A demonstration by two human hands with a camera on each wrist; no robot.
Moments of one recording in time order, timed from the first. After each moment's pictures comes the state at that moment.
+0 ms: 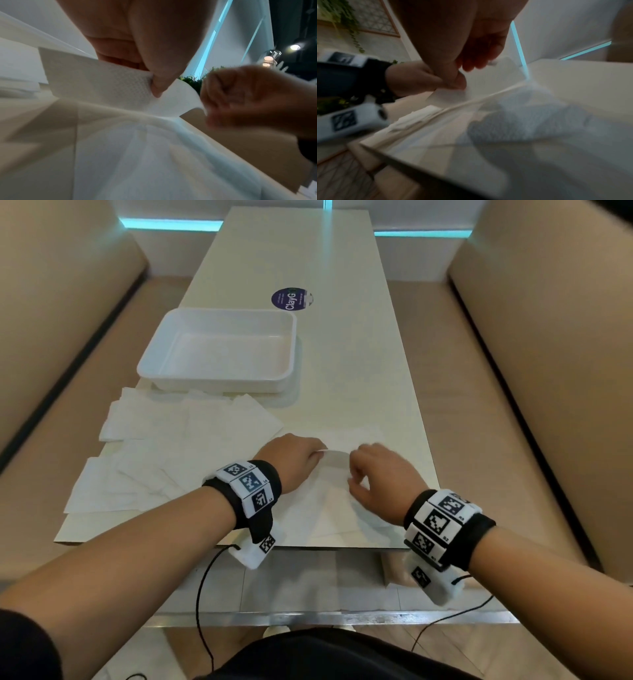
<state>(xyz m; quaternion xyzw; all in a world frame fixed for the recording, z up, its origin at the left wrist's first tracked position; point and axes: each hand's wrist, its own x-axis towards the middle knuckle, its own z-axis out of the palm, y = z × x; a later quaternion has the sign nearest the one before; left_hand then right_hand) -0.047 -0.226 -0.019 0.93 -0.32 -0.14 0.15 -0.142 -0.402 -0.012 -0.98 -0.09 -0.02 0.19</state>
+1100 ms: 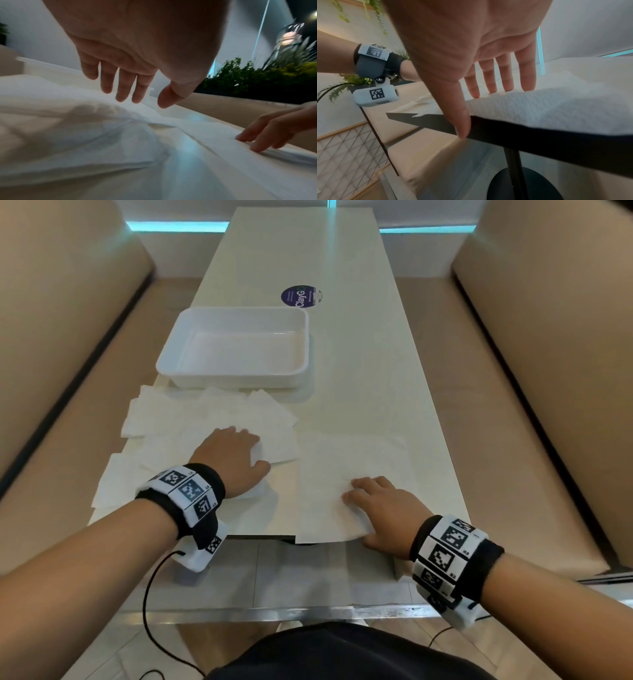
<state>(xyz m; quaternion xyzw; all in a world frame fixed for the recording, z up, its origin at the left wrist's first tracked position) -0.038 -0.121 -0.008 0.96 -0.21 -0.17 -0.02 -0.180 -0.364 -0.025 -0.97 -0.10 0.20 0.08</state>
